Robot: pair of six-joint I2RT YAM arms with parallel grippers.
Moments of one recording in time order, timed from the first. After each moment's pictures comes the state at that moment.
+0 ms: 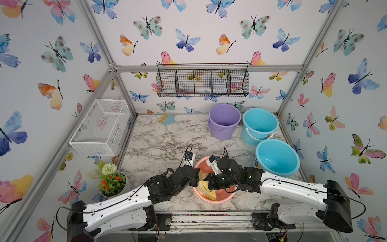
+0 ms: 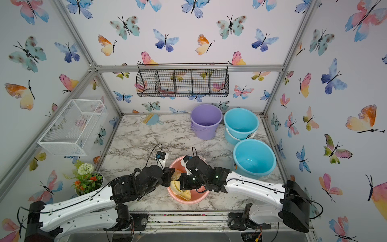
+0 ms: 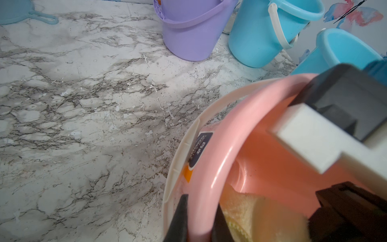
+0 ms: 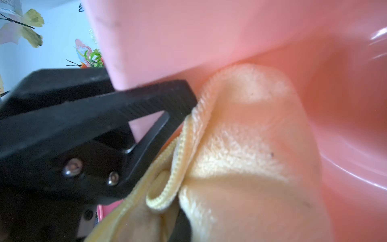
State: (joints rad) left arm -1.14 0.92 0.72 -0.46 -0.40 -0.67; right arm 1.14 1.30 0.87 -0.26 -0.32 1.04
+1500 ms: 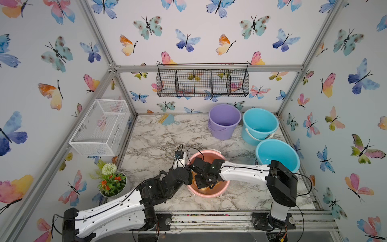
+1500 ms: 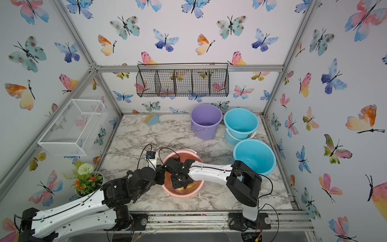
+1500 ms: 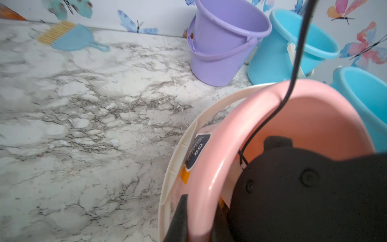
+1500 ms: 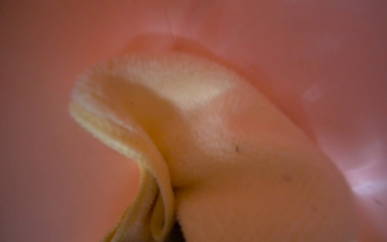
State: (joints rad) left arm -1.13 0.77 0.68 -0.47 -0.61 -0.64; right arm 1.17 1.85 1.34 -0.69 0.03 0.76
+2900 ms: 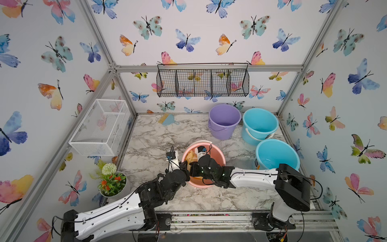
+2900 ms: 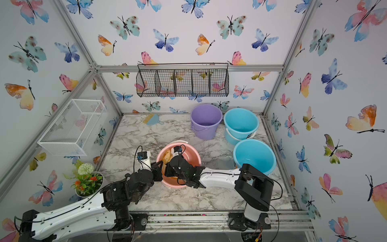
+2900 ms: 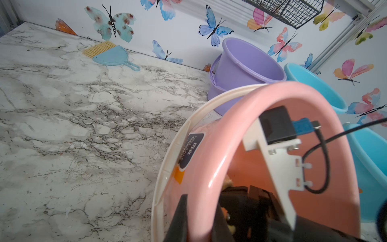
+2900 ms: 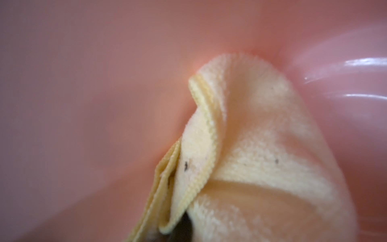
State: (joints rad) left arm -1.13 0.75 0.60 -0.37 -0.70 -0.77; right arm 1.16 1.76 0.99 0.19 0.10 0.89
